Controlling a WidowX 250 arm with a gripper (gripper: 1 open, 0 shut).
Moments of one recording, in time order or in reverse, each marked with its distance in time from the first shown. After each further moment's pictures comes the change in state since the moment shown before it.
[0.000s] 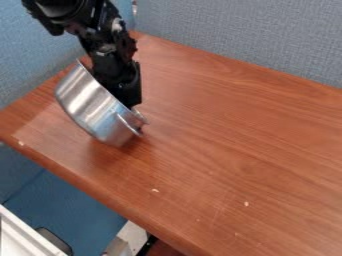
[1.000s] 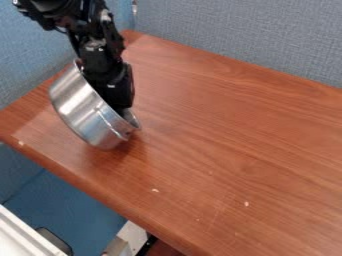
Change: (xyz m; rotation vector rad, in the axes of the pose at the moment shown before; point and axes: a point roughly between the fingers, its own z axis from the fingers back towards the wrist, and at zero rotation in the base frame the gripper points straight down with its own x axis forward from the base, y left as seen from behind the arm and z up) arm -0.018 -0.006 0.005 -0.171 -0.003 -0.126
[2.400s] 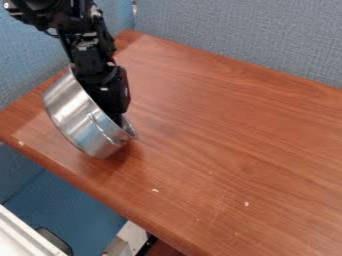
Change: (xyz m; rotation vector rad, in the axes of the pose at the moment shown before) arm 0.010 -0.022 0.002 -0.111 -0.087 -0.073
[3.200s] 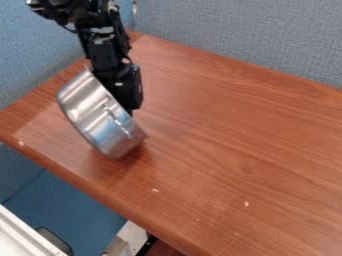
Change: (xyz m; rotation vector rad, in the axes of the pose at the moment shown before) arm 0.019 0.008 0.000 -0.090 -0.031 0.024
